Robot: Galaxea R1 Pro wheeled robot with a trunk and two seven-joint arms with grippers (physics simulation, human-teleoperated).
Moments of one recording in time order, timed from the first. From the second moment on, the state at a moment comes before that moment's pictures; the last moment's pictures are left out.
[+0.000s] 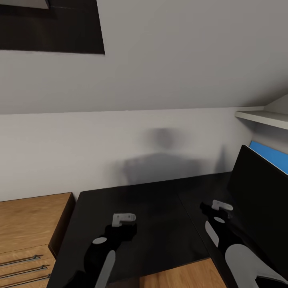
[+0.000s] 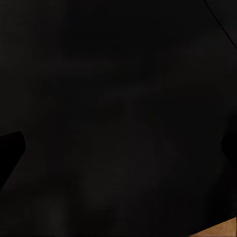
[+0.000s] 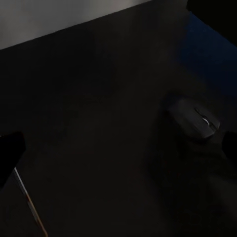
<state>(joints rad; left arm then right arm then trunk) -0.16 -0.17 -0.29 -1.59 0.18 0.78 0.30 -0.71 -0.07 -0.15 -0.44 -0.10 -0.06 -0.29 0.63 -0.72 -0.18</state>
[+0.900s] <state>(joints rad) -0.35 -0.14 -0.19 -1.39 0.19 0.99 0.05 -0.79 -0.12 -0.14 -0.34 -0.10 -0.04 -0.29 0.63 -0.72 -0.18</state>
